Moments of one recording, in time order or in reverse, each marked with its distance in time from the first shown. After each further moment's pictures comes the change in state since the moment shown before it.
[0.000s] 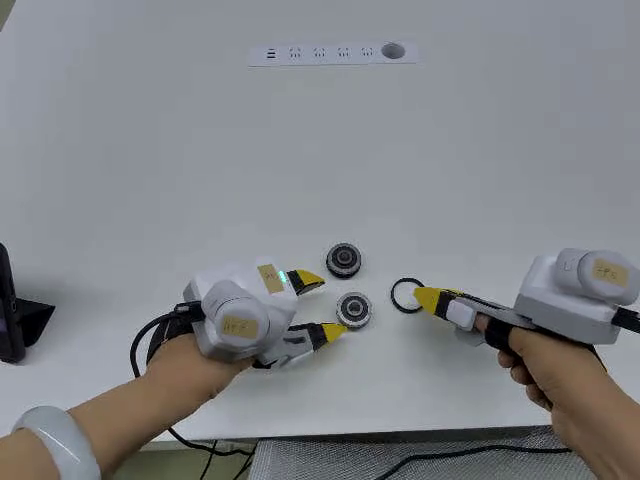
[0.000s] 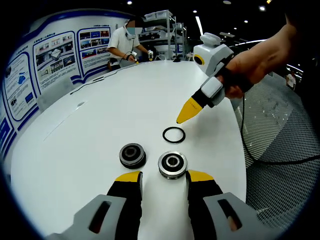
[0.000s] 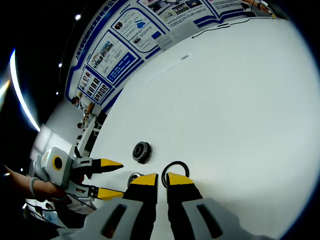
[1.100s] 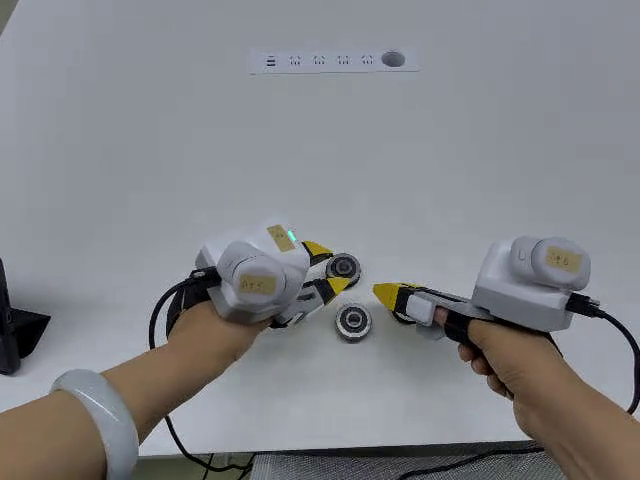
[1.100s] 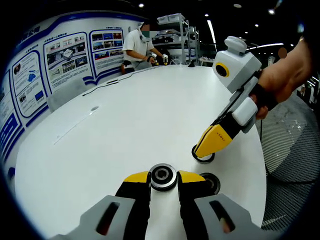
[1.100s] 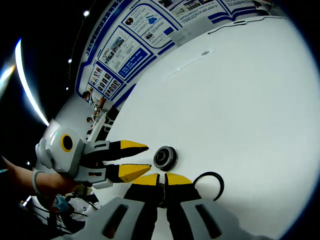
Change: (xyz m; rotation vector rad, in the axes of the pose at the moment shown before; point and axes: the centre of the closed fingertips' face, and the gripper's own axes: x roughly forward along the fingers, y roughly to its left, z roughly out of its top) left arm 0.018 0.048 0.031 -0.042 -0.037 0.098; right arm 0.030 0.031 0.005 -0.031 0.032 0.092
